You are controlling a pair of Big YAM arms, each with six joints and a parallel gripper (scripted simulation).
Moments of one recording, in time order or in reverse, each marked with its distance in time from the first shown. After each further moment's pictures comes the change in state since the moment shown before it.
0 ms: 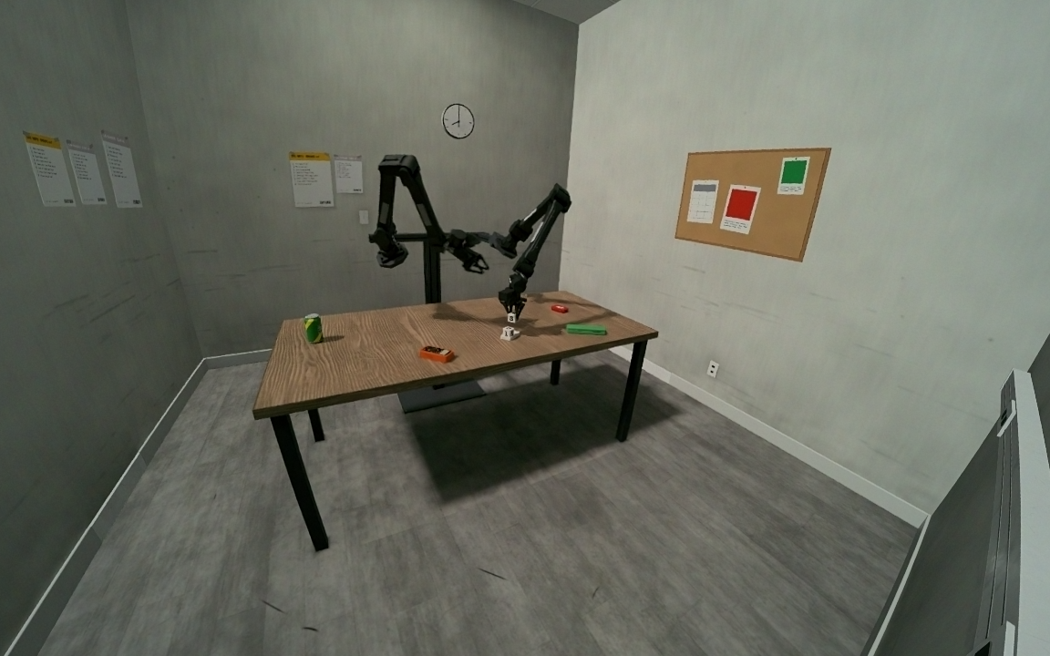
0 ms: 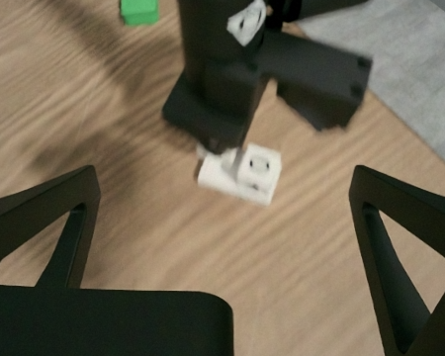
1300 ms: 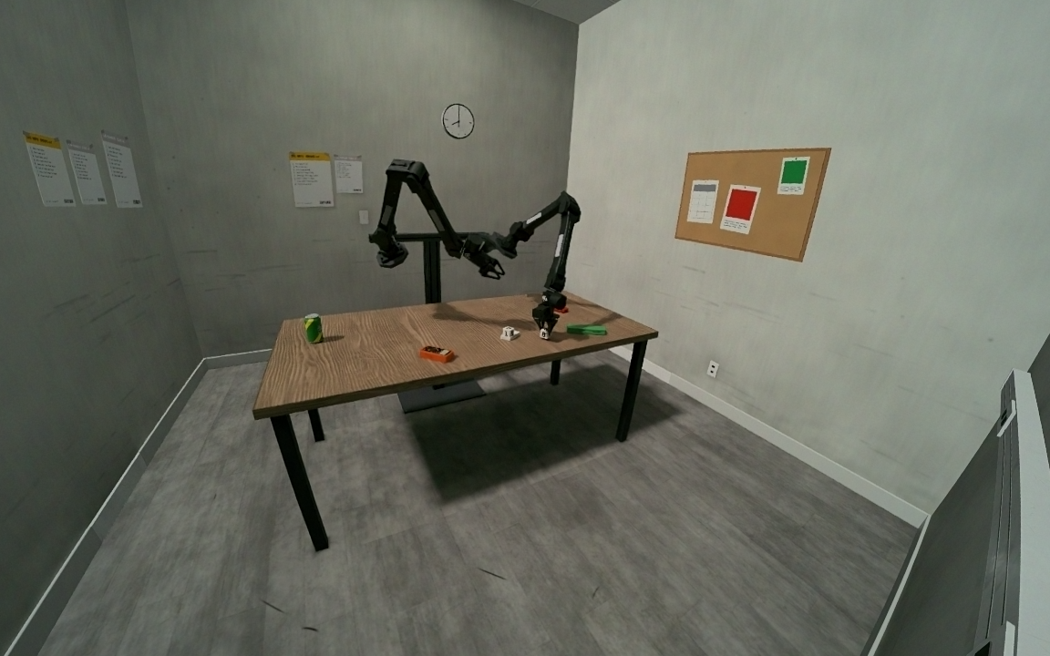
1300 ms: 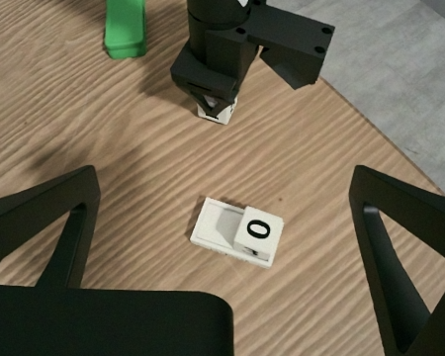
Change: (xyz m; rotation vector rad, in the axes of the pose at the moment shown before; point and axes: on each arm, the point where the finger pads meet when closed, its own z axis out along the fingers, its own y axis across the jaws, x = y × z) left arm 0.053 0.150 0.063 0.001 0.007 0.031; right arm -0.024 -0.004 0.071 0.007 -0.004 0.005
